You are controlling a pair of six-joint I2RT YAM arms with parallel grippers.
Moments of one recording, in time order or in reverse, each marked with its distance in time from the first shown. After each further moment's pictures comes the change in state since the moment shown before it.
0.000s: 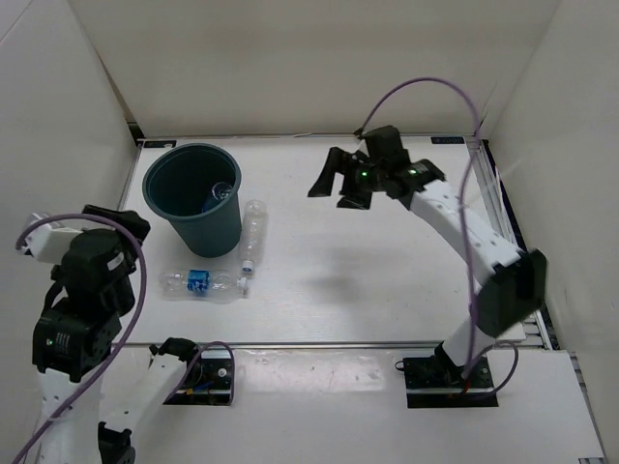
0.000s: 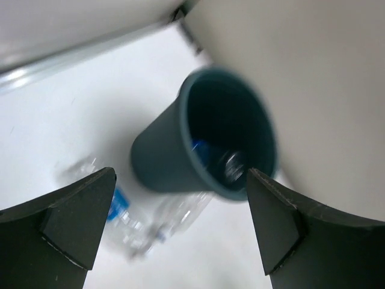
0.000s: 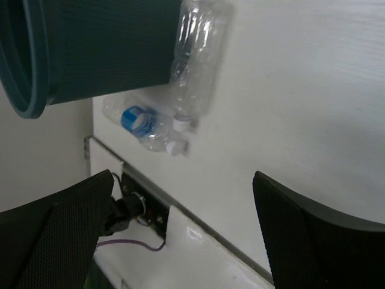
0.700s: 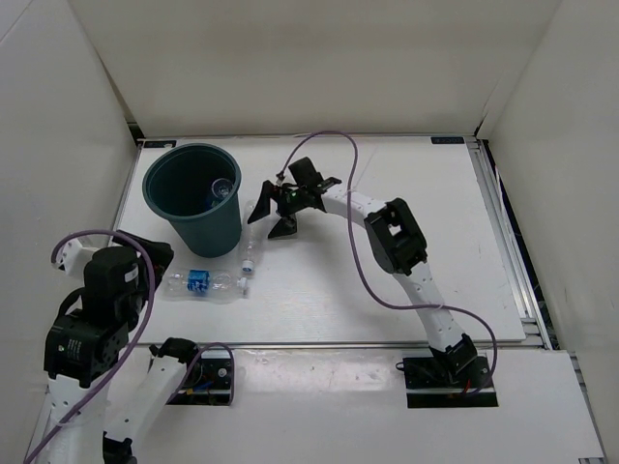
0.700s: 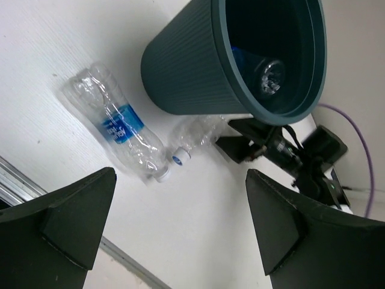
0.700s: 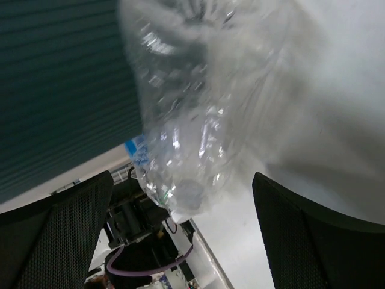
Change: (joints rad) left arm 0.011 -0.091 -0.149 -0.196 0.259 -0.156; right arm 0.115 0.911 0.449 0.335 -0.489 0.214
